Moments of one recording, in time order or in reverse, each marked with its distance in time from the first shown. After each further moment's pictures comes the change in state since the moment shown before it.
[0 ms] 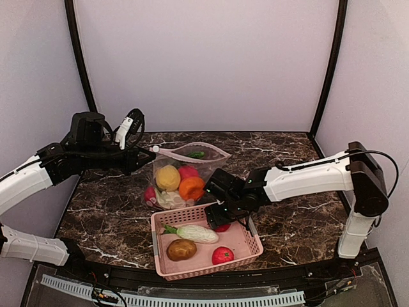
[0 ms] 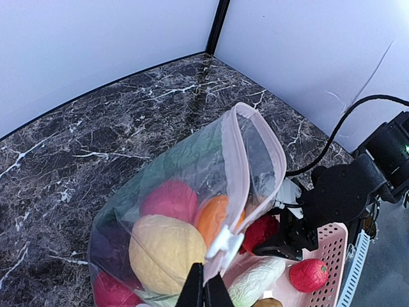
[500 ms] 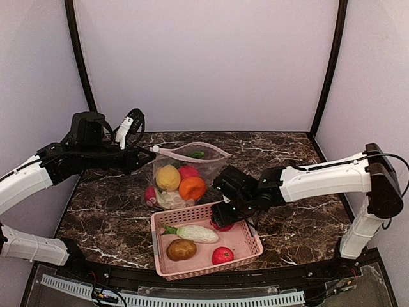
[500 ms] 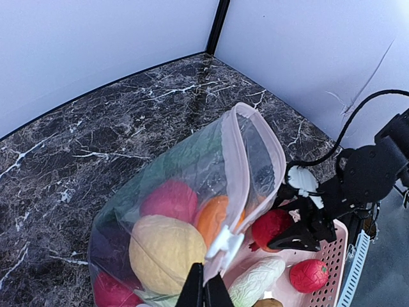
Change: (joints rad) left arm 0.000 0.002 0.002 0.000 0.000 0.000; right arm 0.008 -0.105 -0.080 0.032 -0.017 -0.008
